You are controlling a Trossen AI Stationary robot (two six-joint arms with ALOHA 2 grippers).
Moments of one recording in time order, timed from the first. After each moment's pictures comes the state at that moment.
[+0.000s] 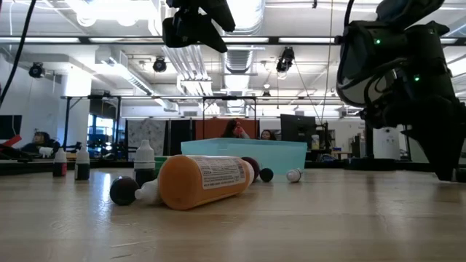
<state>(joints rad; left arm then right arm) -0.16 1.60 1.45 -0.70 -0.09 -0.61 0.16 1.51 0.73 -0.87 -0.11 1.09</state>
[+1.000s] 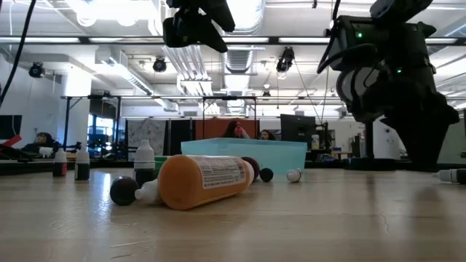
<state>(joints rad) -0.16 1.60 1.45 -0.70 -0.09 -0.60 0.09 1.48 0.75 -0.81 -0.16 1.06</state>
